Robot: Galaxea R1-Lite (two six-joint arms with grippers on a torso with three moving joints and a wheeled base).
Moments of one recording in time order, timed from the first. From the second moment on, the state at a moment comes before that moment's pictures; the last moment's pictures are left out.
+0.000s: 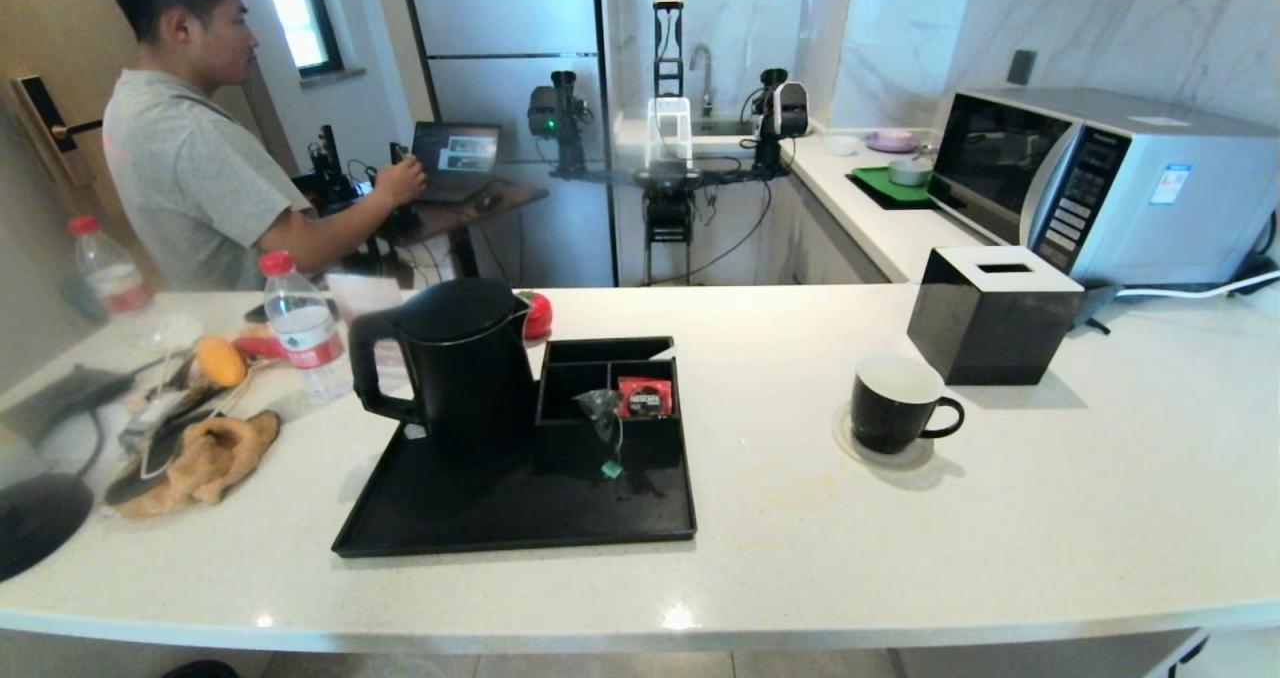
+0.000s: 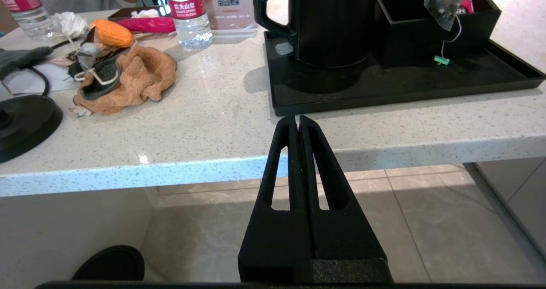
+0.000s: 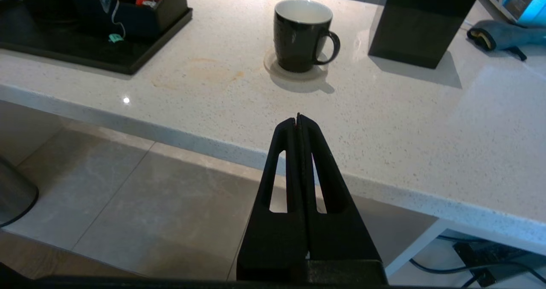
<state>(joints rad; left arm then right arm) 0.00 0.00 0.00 0.01 -0.02 0.06 0.02 0.18 -0.17 0.04 0.23 -0.11</state>
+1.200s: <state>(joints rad) 0.00 0.00 0.00 0.01 -0.02 0.07 0.01 0.00 -0.01 0.01 -0.02 -0.01</state>
